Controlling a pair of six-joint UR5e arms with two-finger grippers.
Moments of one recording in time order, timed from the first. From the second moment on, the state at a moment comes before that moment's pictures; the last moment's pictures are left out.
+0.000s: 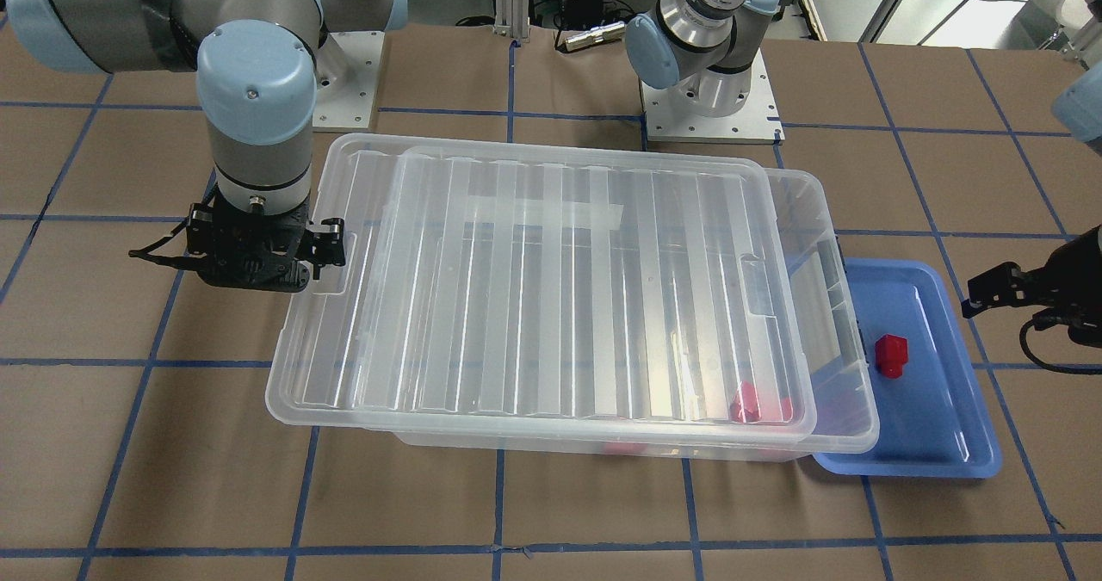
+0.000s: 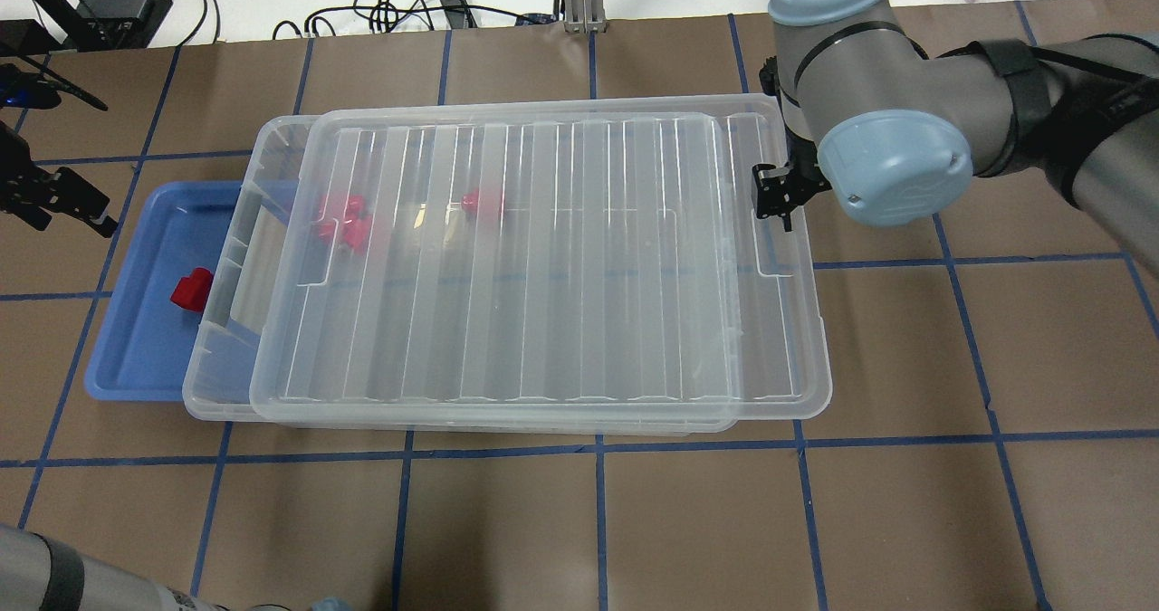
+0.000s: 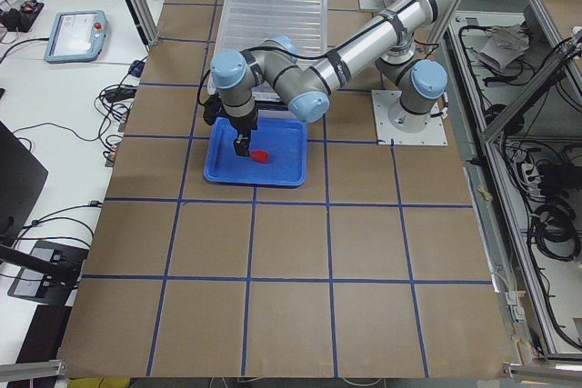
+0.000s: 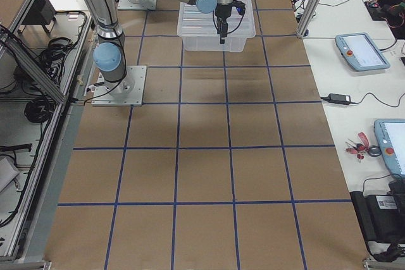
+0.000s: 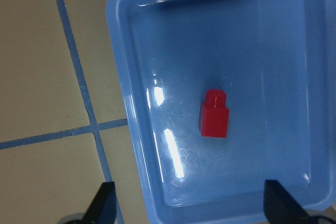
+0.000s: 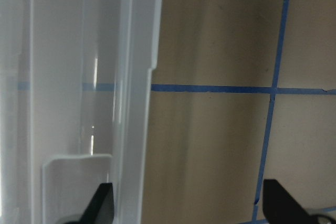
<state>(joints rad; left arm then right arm) -0.97 -1.92 -1.57 -1.30 1.59 0.76 1.66 -1.41 1.73 -1.84 -1.87 0.04</state>
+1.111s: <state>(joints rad) -1.00 -2.01 -1.71 -1.08 1.51 0.65 1.49 -1.42 1.73 -1.83 -1.92 -0.07</state>
